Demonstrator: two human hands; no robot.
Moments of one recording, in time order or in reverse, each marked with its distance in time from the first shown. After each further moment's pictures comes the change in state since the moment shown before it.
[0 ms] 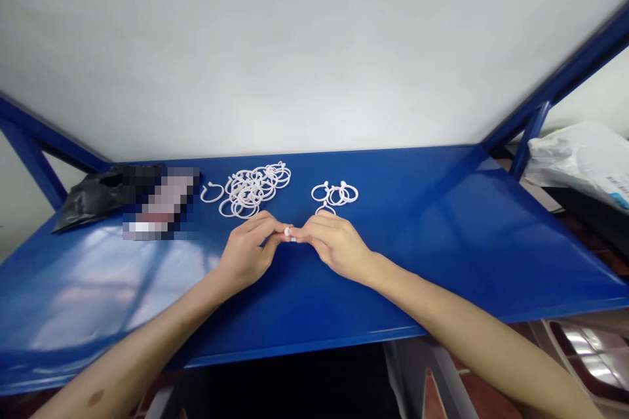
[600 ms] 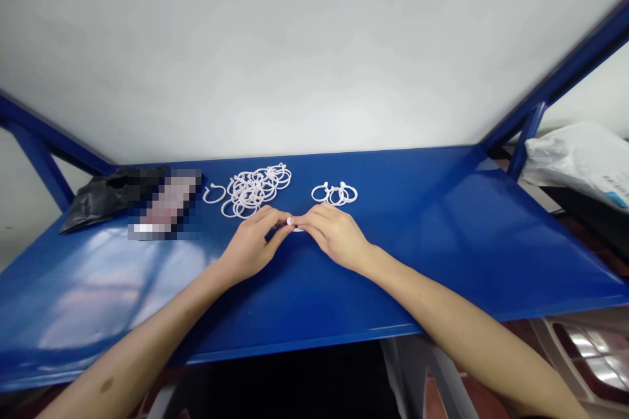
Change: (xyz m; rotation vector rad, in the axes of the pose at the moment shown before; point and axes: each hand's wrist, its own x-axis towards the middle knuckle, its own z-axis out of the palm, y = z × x) left_hand 0.005 -0.008 -0.001 0.054 -0.143 -0.060; right_hand 0.007 0.006 -0.002 -0.193 -0.034 0.048
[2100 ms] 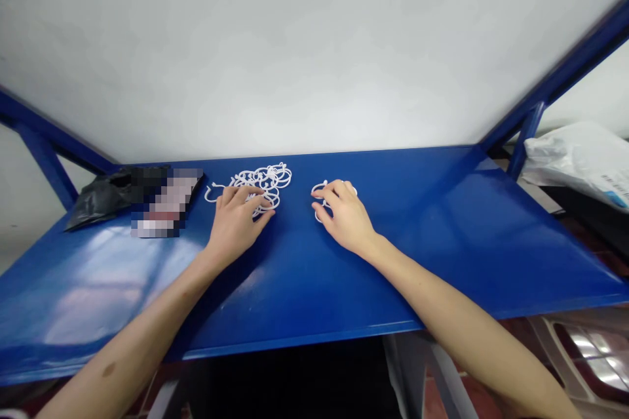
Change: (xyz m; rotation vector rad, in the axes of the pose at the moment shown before) left_hand 0.004 -0.038 -0.011 0.528 0.137 -0.115; right_hand 0.006 0.018 -0.009 -0.255 0.109 0.193
